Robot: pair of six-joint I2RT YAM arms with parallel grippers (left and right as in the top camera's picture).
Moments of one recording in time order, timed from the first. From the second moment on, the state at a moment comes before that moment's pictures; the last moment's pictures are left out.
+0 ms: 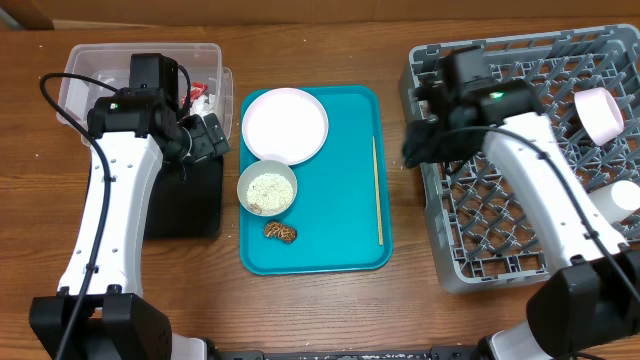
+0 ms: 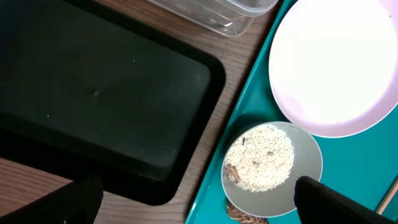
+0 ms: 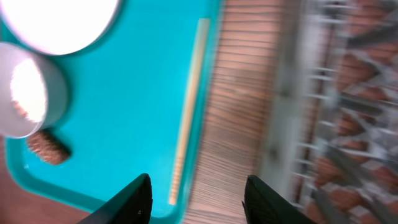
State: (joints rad) left arm 0.01 1.63 1.50 -1.16 -0.02 -0.44; right arm 0.28 1.72 1.53 -1.11 -0.21 0.11
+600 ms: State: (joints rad) left arm 0.01 1.63 1.50 -1.16 -0.02 -0.44; right arm 0.48 2.08 1.48 -1.01 -0.16 0.32
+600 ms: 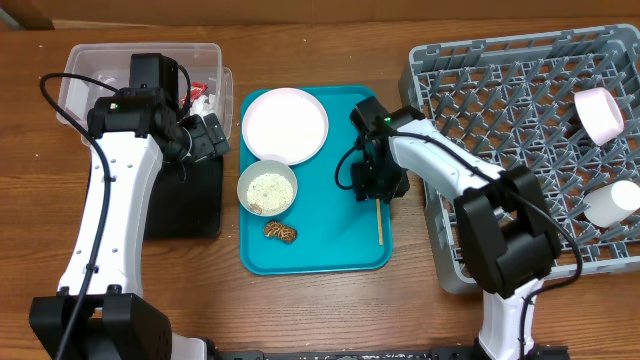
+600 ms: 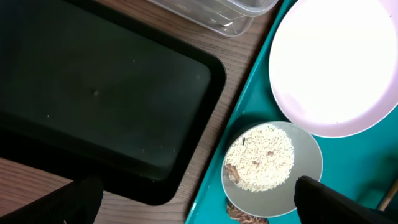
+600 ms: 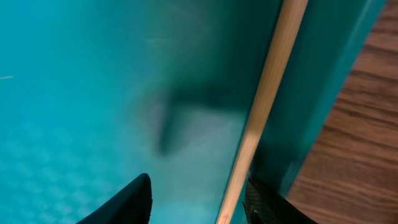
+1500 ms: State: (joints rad) left arm 0.01 1.63 1.50 -1.16 -0.02 -0.44; right arm 0.47 2.08 1.50 -1.11 -0.13 0.31
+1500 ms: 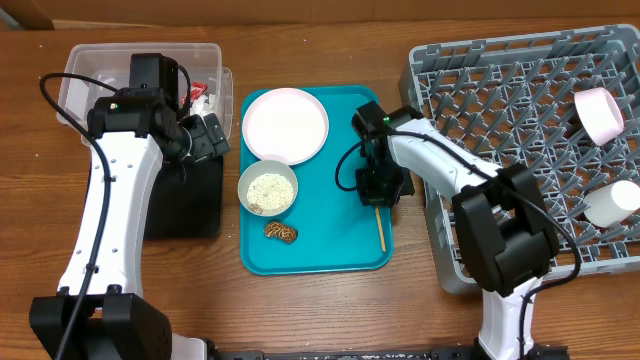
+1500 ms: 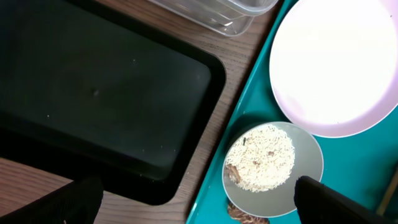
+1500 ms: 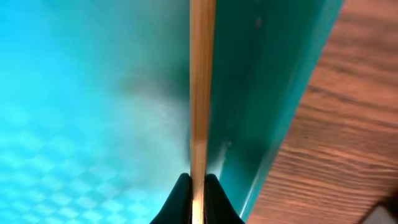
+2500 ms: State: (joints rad) left arm 0.01 1.62 1.50 -1.17 -0.02 -0.44; right arm 0.11 1.72 1.47 -1.23 -0.05 0.04
